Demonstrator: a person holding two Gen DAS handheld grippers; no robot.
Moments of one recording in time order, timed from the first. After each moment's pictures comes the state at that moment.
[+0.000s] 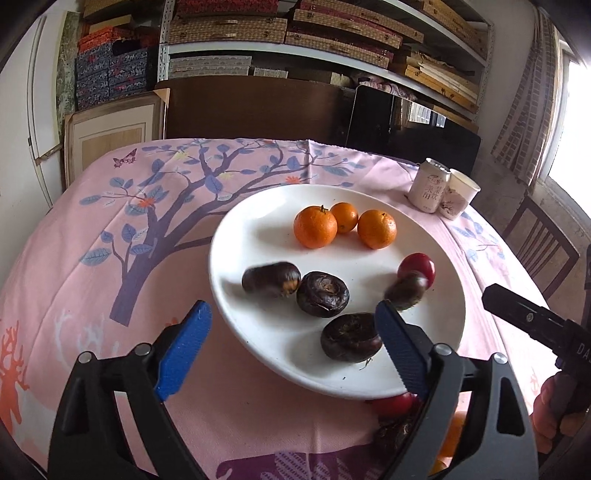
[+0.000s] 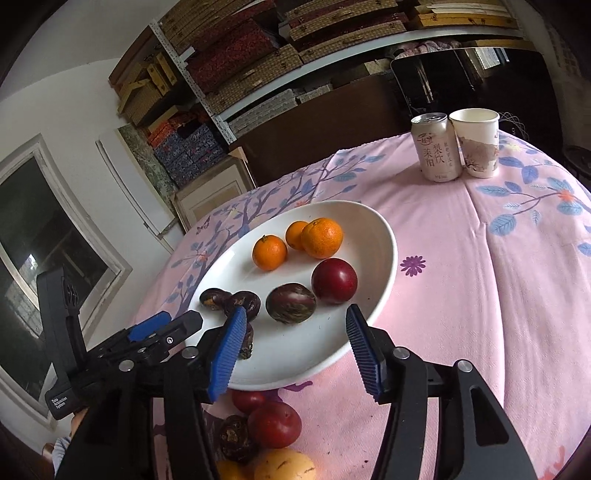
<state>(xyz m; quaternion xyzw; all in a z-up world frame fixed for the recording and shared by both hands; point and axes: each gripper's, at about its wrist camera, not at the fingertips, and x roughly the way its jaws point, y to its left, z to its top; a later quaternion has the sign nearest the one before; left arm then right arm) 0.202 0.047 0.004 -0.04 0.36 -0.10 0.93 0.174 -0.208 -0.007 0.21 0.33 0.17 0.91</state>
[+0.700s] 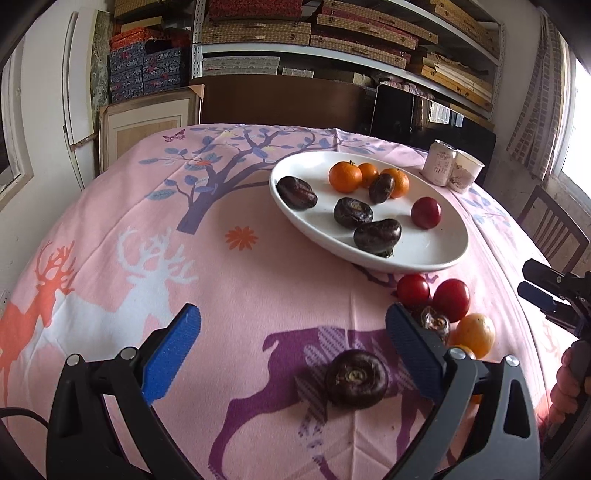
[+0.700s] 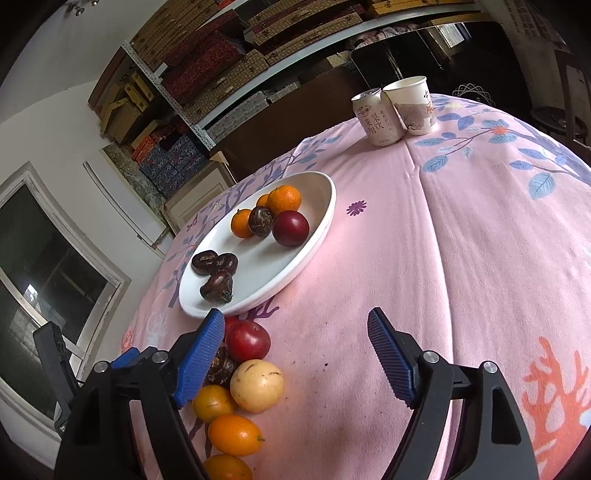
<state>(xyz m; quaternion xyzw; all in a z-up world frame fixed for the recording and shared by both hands) 0.103 0.074 -0.016 -0.03 0.36 -0.05 0.93 0.108 -0.238 -0.032 0.24 0.34 0.14 0.90</state>
